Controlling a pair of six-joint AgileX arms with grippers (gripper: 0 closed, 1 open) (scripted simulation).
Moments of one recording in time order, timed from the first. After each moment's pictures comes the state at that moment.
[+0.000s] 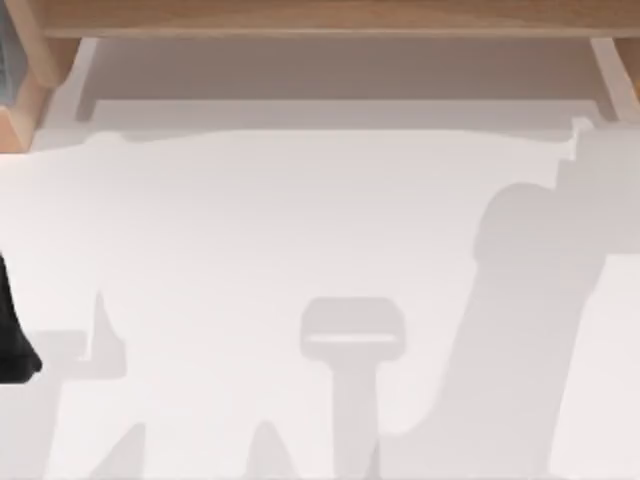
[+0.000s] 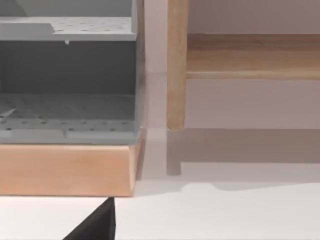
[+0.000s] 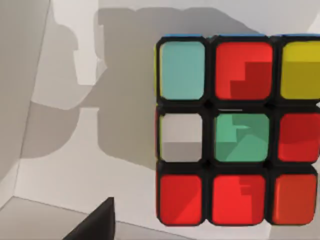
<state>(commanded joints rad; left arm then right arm) 0.00 0.00 0.00 0.00 0.00 0.00 -0.42 2.47 2.48 -1.42 -0.12 -0.64</state>
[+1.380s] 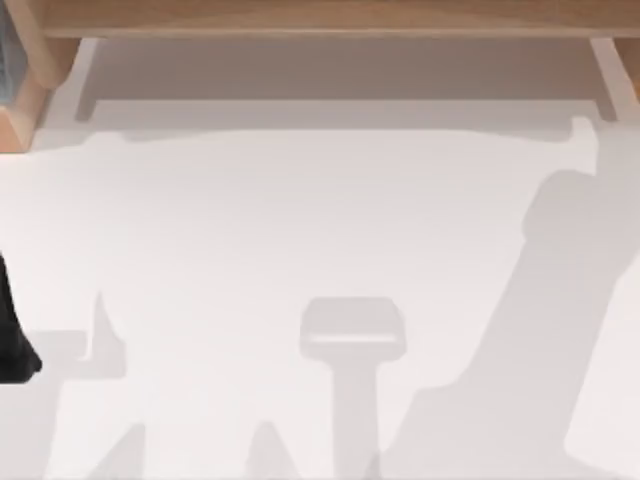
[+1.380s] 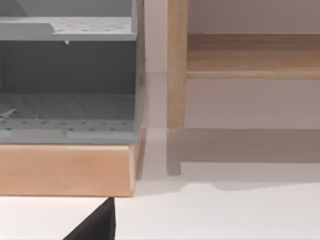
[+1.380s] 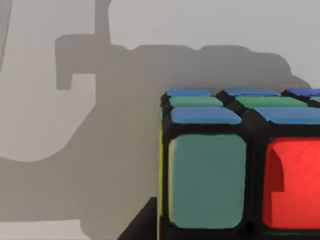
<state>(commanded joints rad) 0.00 0.00 0.00 0.00 0.00 0.00 -0.39 2.53 2.35 -1.23 -0.11 -0.61</state>
